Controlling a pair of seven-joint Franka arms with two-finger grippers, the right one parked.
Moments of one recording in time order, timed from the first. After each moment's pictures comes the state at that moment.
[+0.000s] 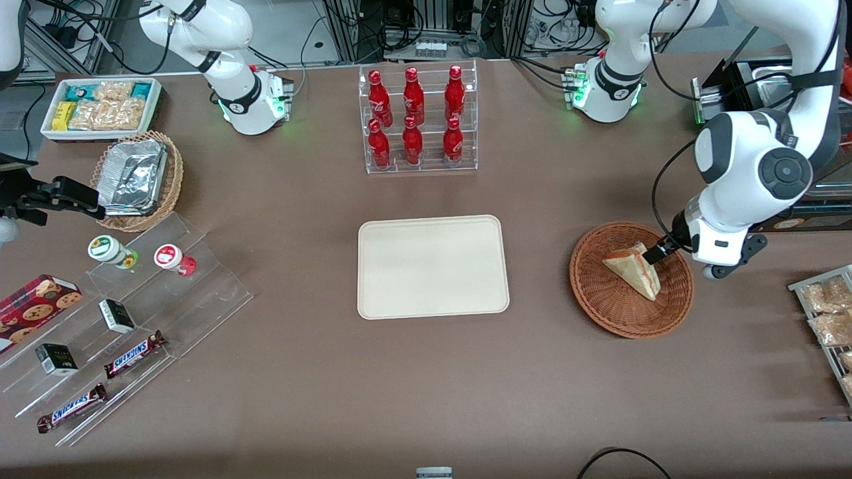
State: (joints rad) arm -0.02 0.08 -0.03 -2.18 0.01 2.20 -0.67
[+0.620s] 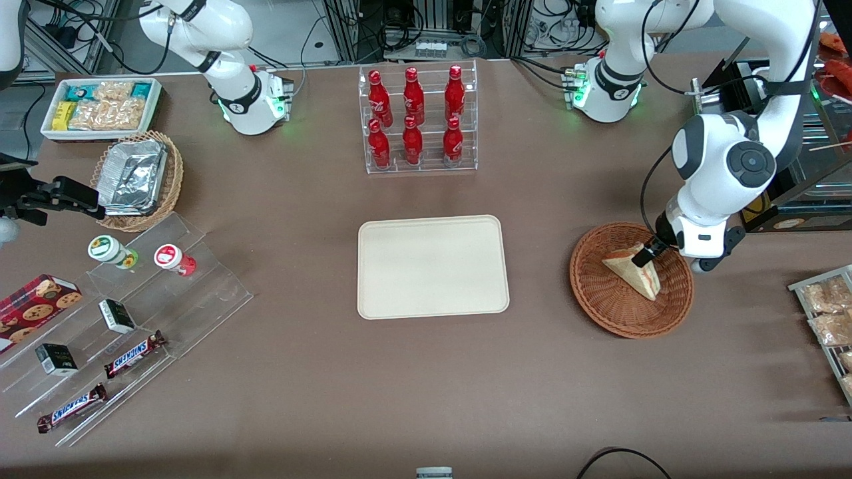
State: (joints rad) arm -0.04 0.07 -0.04 -2.31 0.01 2.42 -0.78
